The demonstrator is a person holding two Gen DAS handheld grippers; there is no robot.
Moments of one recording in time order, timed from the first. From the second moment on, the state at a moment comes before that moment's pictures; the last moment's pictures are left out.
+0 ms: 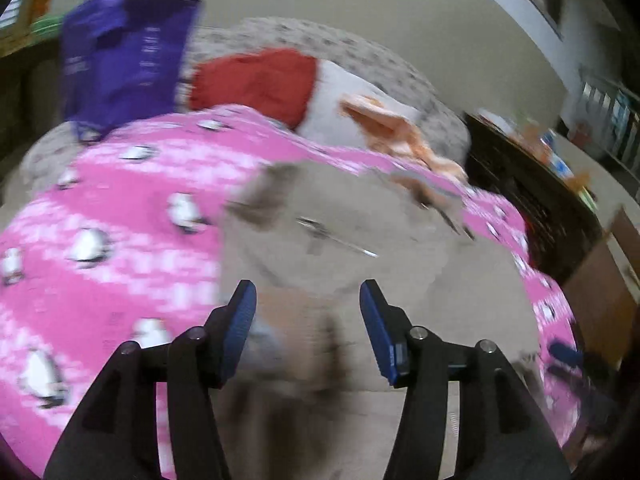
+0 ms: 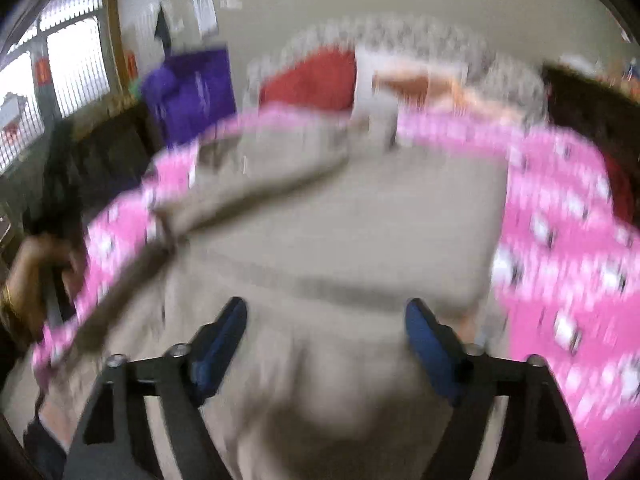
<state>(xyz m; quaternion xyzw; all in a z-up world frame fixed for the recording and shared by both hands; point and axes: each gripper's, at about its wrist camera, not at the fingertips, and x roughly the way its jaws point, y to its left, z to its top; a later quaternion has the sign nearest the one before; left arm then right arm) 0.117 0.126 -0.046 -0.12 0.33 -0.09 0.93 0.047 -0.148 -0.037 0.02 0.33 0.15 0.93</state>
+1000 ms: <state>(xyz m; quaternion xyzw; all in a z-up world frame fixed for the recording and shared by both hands) 0.175 0.121 -0.113 -0.07 0.39 -0.01 0.92 0.206 -0.215 -0.066 0.05 0.39 0.01 0.92</state>
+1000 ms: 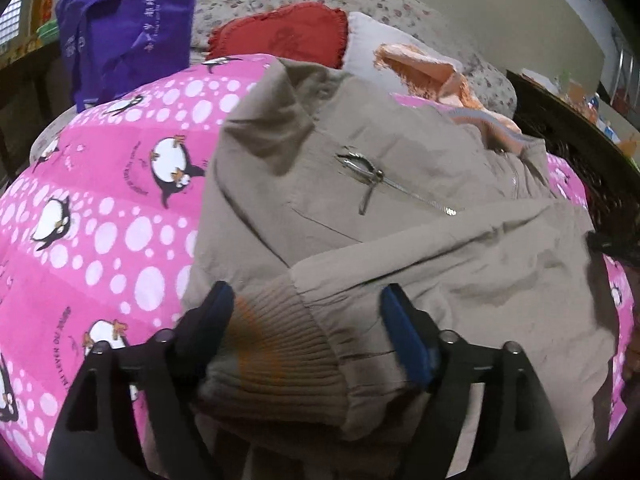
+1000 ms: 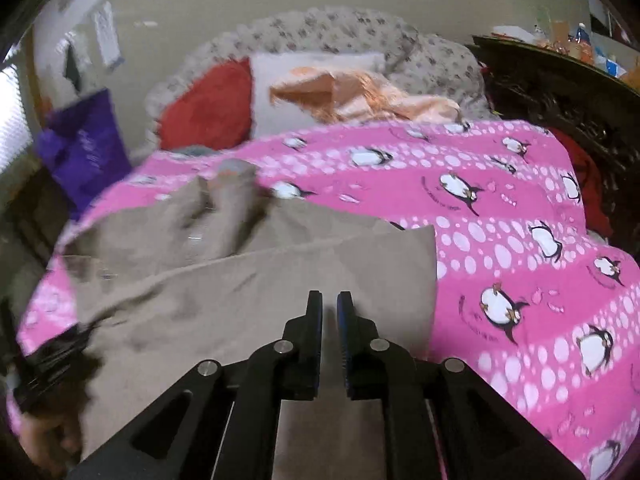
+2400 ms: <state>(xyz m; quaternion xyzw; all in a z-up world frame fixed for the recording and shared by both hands) 0.185 0.100 -0.118 -0.01 0.42 0.00 0.91 0.109 -0.177 -0.124 -0.05 0.41 0.13 0.90</state>
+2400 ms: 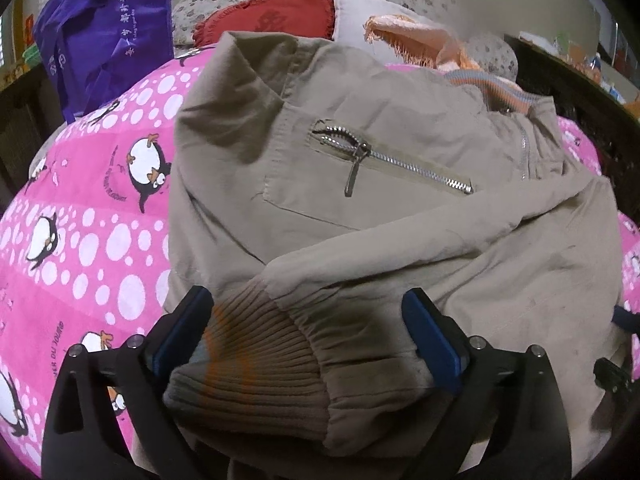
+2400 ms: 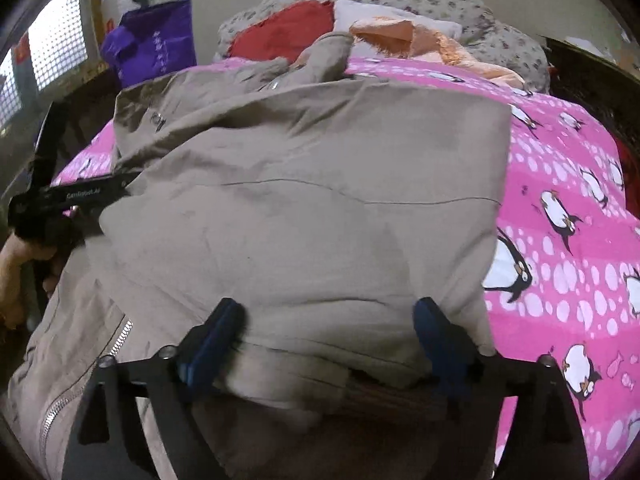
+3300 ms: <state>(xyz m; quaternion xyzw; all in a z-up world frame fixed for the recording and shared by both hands) 0.066 0.166 -0.057 0.06 0.44 -0.05 0.89 -0.073 -0.265 -0.046 0.03 0.46 0.20 0.86</state>
